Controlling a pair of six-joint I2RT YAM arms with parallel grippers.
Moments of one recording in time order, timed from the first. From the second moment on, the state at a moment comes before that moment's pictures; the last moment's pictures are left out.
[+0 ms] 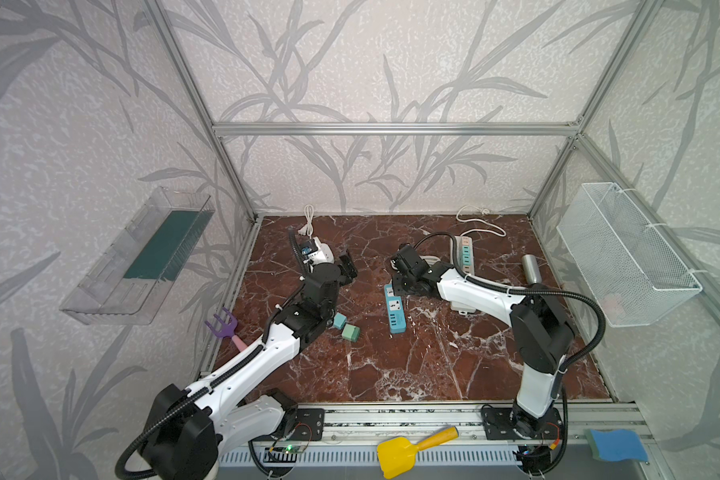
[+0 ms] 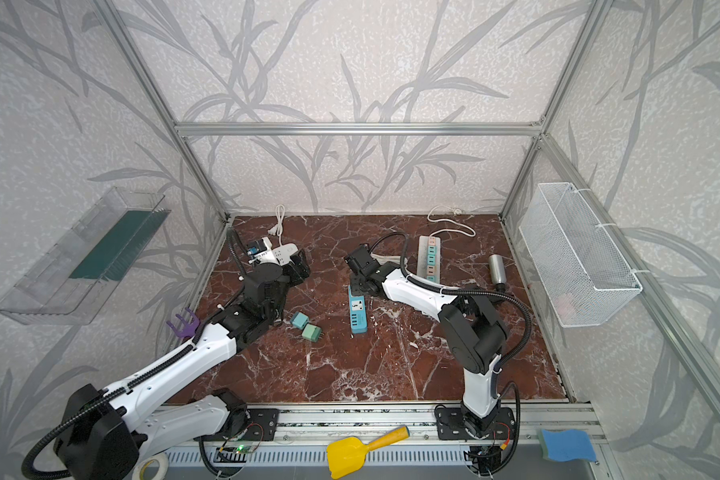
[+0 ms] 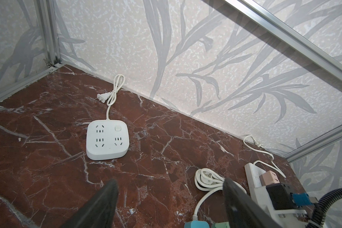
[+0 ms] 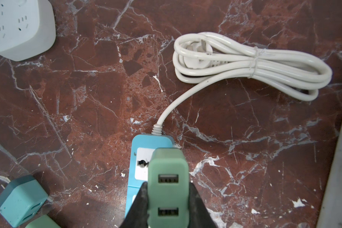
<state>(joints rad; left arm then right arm) -0.55 1.10 0.74 0.08 -0.53 -0.61 0.75 1.88 1.37 -0.48 0.19 0.54</state>
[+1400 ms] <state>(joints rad) -0.52 1.10 0.74 0.08 -0.48 -0.67 0.79 1.98 1.45 -0.51 0.29 0.60</state>
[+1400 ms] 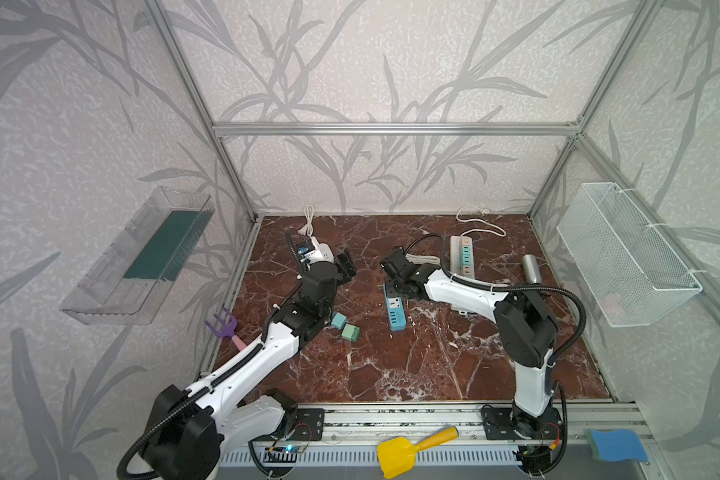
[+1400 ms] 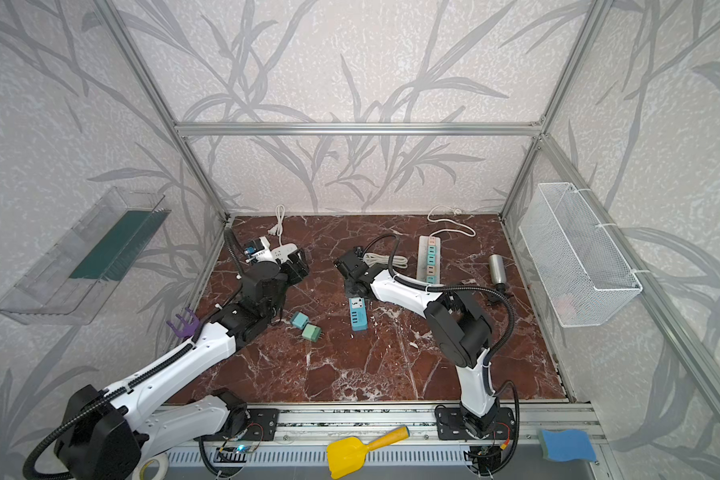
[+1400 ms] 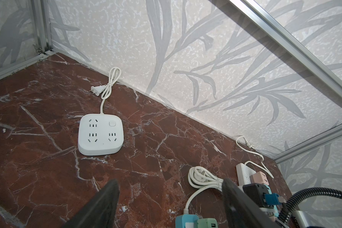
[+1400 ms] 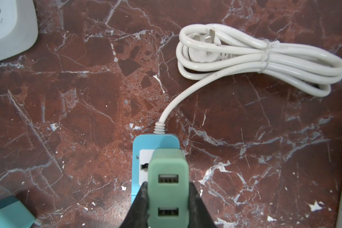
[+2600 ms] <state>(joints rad) -0.51 1.11 0.74 0.08 -0.43 -0.68 0.80 2.05 1.60 -0.70 0.25 0.52</state>
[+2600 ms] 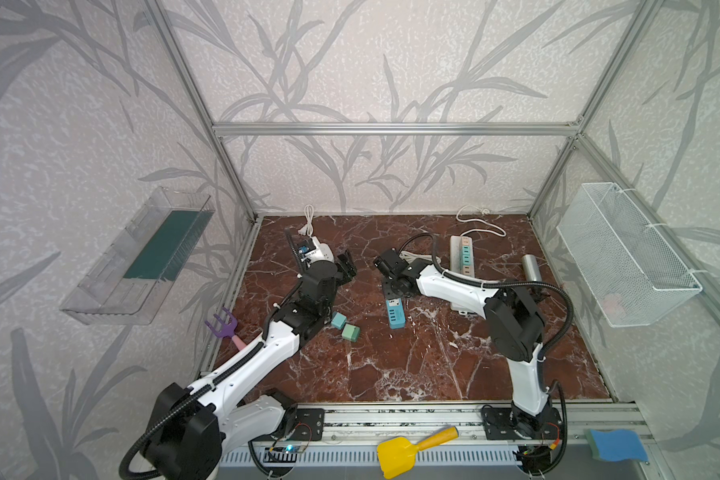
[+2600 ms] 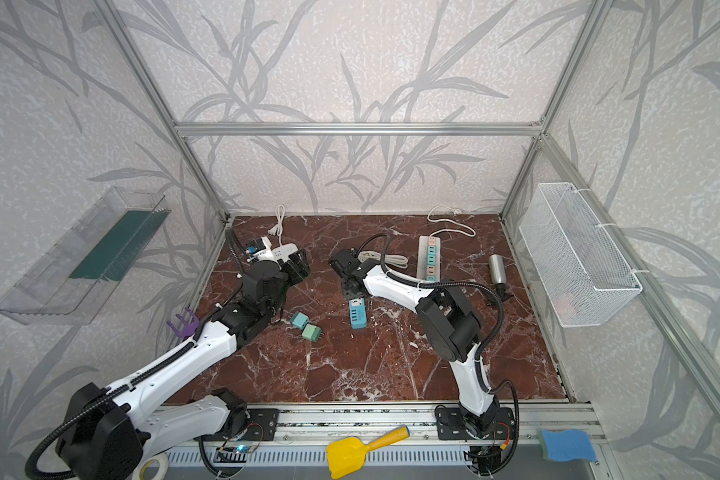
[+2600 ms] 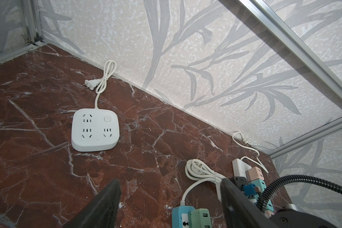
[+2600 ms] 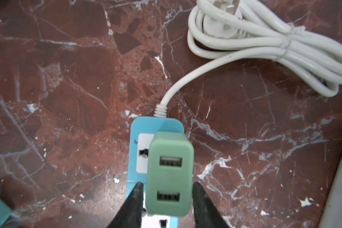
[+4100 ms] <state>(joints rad) -0.48 1.15 0.74 0.07 -0.39 -0.70 0.68 1.97 1.56 -0.68 0.11 0.39</state>
